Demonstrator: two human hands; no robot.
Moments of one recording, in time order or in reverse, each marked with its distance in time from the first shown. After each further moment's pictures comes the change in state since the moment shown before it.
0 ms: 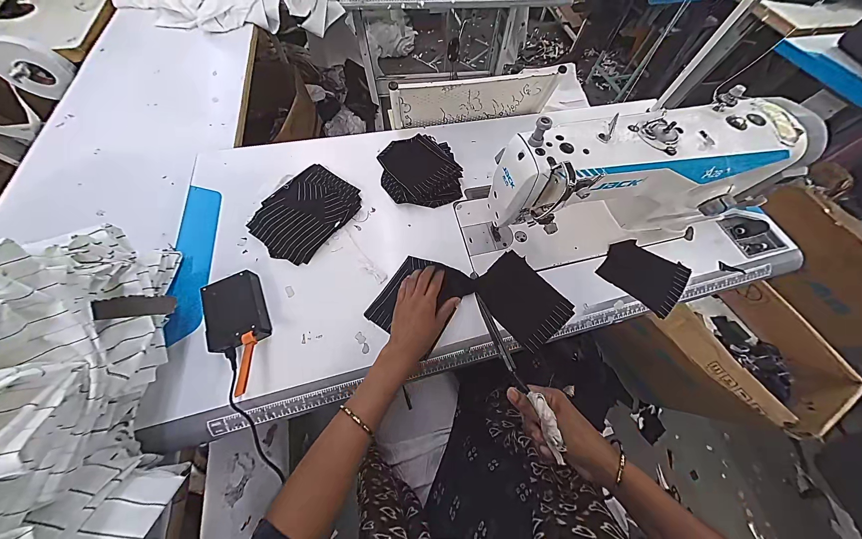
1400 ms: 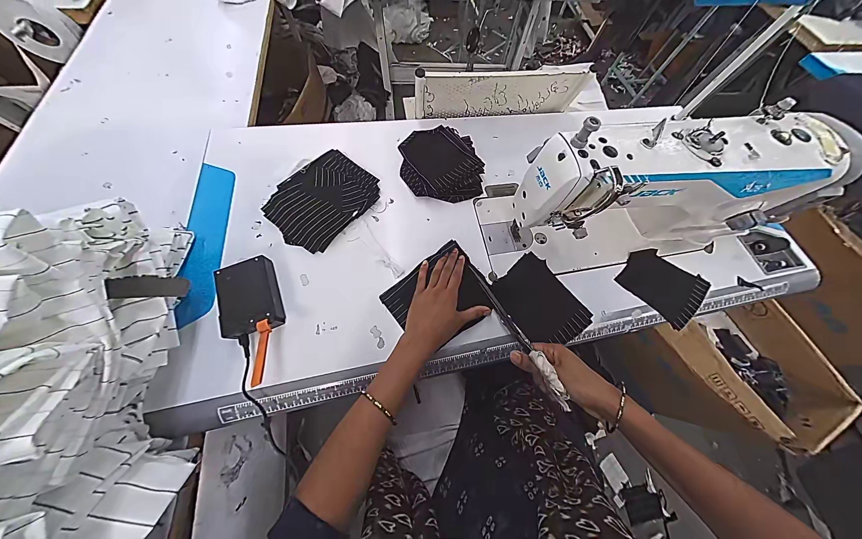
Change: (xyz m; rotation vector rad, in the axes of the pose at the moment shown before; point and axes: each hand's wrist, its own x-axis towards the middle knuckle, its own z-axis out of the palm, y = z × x) left_hand 0.013 0.001 -0.004 0.096 -0.179 -0.064; right_hand 0.046 -0.056 -0.015 -0.388 -0.014 -0.011
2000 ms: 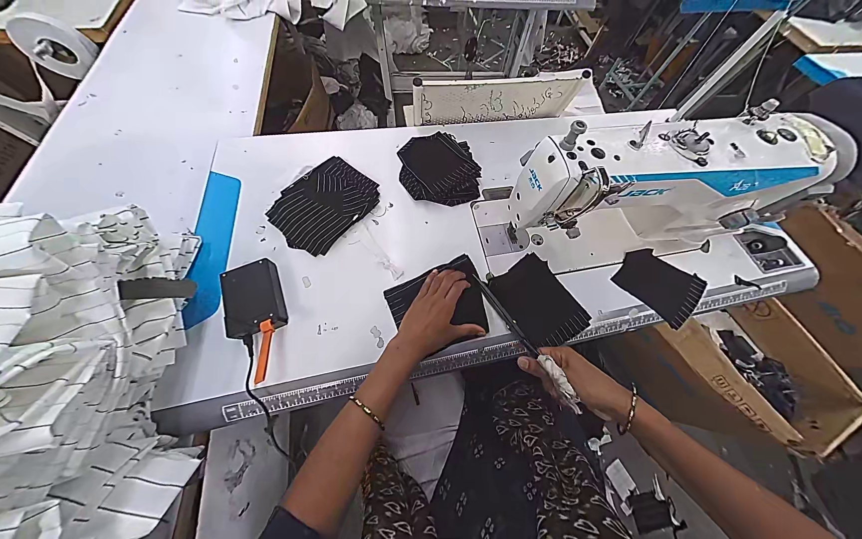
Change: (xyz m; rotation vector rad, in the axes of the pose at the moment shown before) left_hand -0.012 -0.015 0.001 -0.115 0.049 0.266; right_hand -0.012 0.003 -0.011 -0.004 -0.038 0.025
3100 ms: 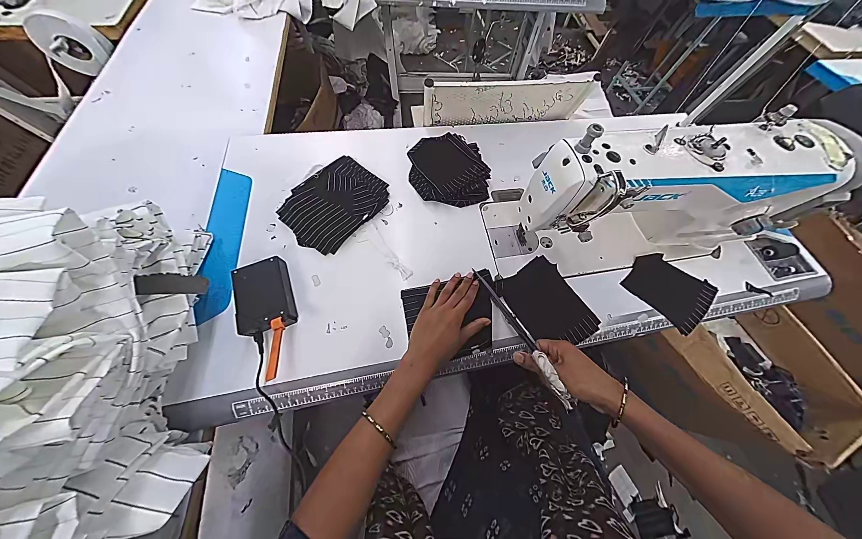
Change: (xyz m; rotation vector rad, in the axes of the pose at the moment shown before) left_hand -0.013 0.012 0.014 0.095 0.071 -0.073; right_hand 0.021 -0.005 0.005 -0.215 0.075 -0.023
